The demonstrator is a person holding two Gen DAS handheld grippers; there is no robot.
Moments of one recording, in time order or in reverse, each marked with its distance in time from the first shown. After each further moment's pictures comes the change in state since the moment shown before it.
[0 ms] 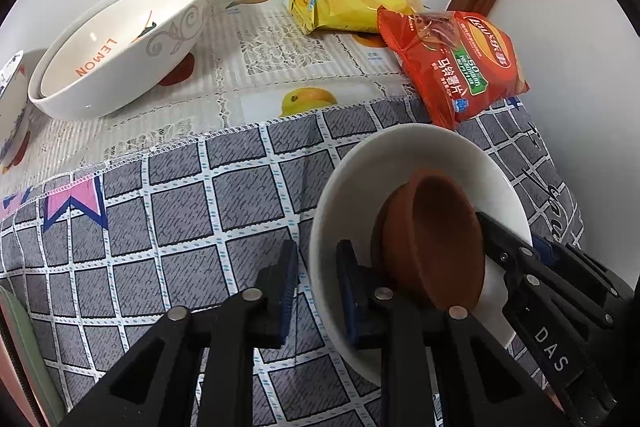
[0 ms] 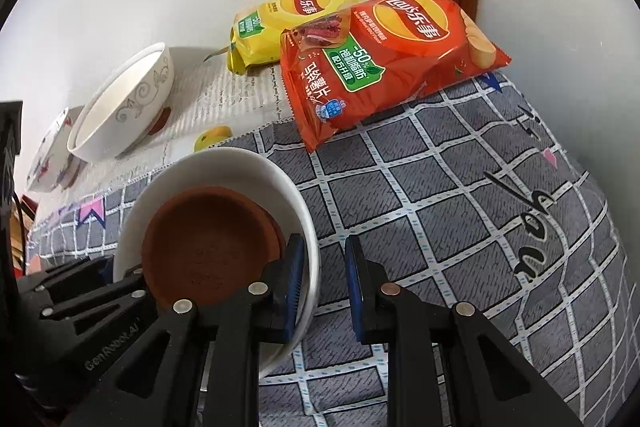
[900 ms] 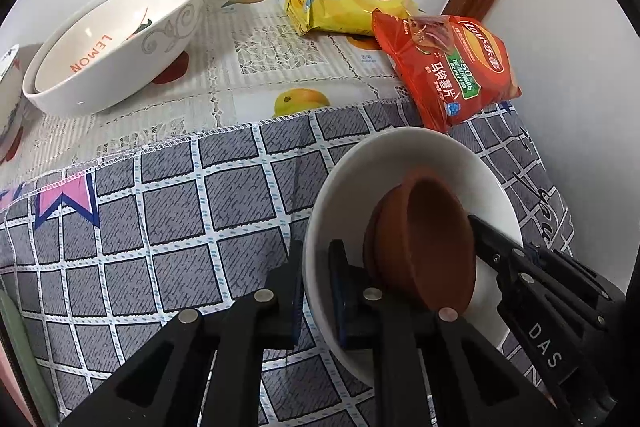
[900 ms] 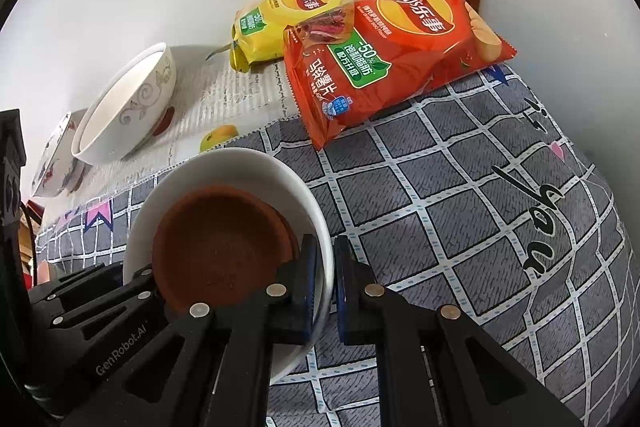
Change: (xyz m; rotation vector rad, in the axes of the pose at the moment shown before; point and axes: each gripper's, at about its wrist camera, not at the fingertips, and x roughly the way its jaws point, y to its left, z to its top) left arm -0.001 0.002 0.001 -0.010 -0.002 -0.029; right arm 0.000 0.003 0.002 0.020 0.013 0.013
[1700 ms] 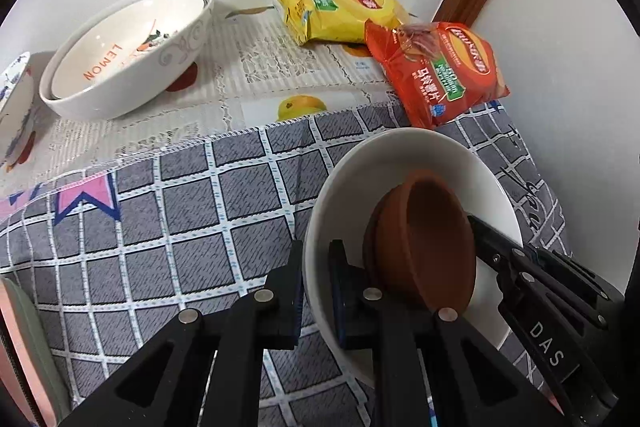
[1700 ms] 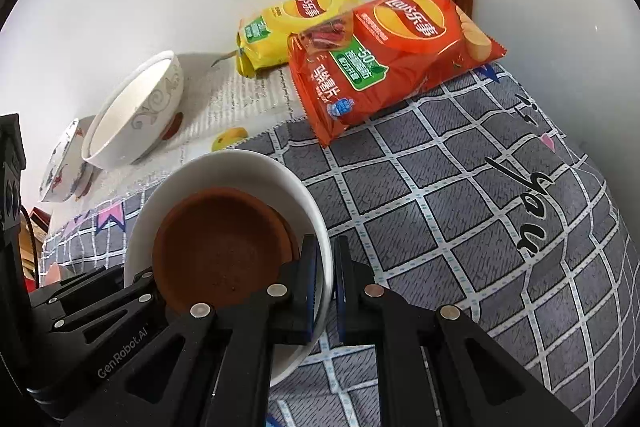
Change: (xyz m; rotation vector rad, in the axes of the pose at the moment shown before) left arm -0.029 0.002 -0.008 0.015 -0.015 0.006; right arm -0.024 0.003 -0.007 0.032 -0.012 0.020
